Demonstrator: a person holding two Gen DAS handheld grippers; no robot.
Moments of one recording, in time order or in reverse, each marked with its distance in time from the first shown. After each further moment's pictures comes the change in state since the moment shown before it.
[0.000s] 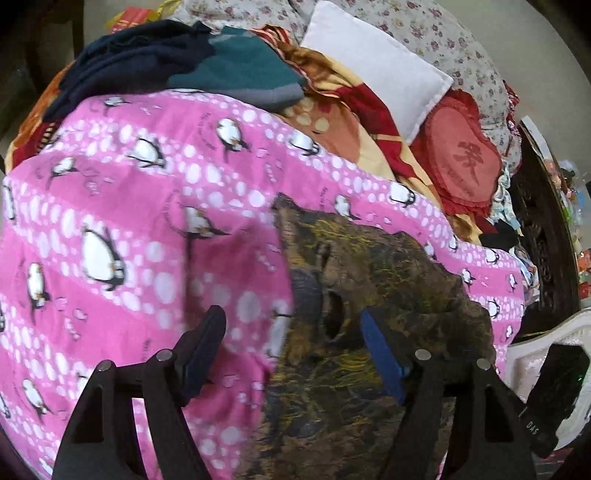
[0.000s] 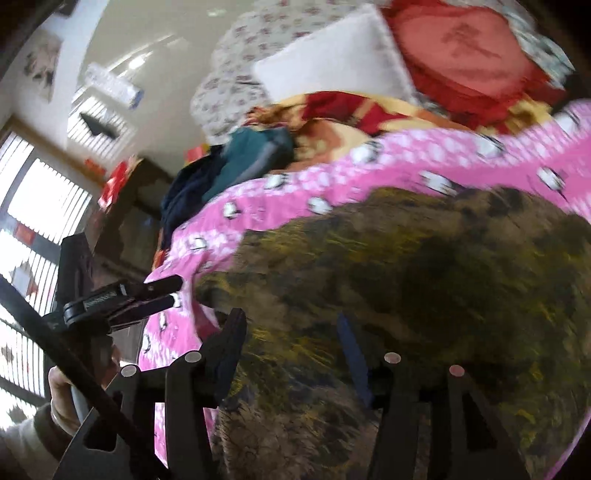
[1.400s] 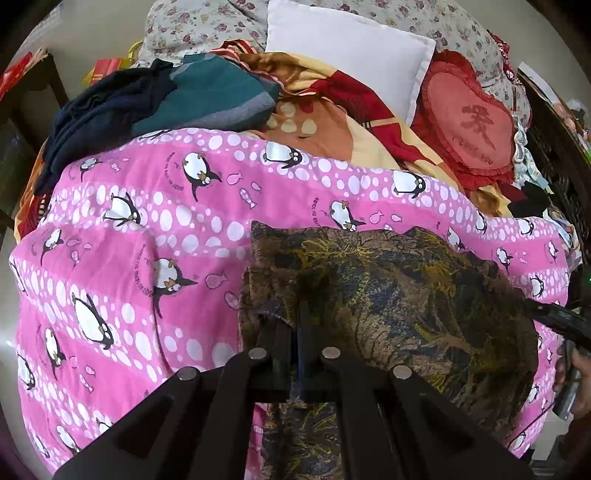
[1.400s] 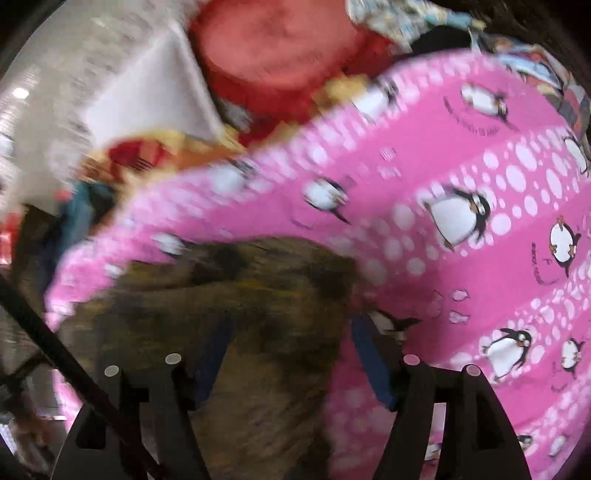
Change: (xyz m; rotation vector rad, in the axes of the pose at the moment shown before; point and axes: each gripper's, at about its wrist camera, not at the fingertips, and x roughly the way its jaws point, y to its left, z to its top) left arm 0.033 -0.048 0.017 0.195 -0.034 0.191; right arm -0.036 -0.204 0.094 0.204 0.112 -0.467
